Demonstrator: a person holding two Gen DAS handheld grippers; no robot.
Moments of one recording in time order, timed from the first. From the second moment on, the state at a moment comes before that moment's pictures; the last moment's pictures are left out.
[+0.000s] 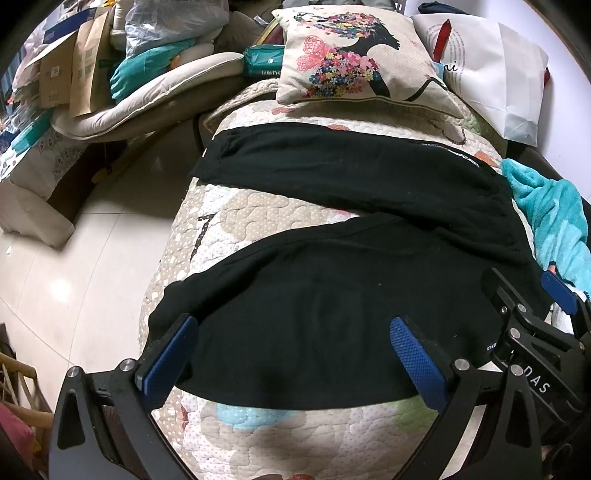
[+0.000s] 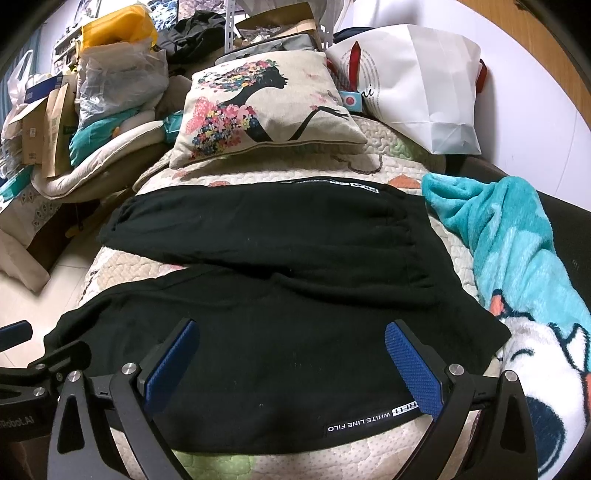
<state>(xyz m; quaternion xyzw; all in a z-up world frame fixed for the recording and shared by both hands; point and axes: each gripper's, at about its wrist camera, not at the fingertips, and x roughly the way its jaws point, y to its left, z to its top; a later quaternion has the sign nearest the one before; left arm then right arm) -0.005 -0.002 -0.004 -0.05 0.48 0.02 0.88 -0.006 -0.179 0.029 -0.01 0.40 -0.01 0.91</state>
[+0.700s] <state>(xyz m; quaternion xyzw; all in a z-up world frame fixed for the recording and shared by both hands) -0.005 0.001 -0.020 -0.04 0.49 0.03 0.87 -0.005 -0.180 0.021 -0.01 0.42 -0.01 0.91</state>
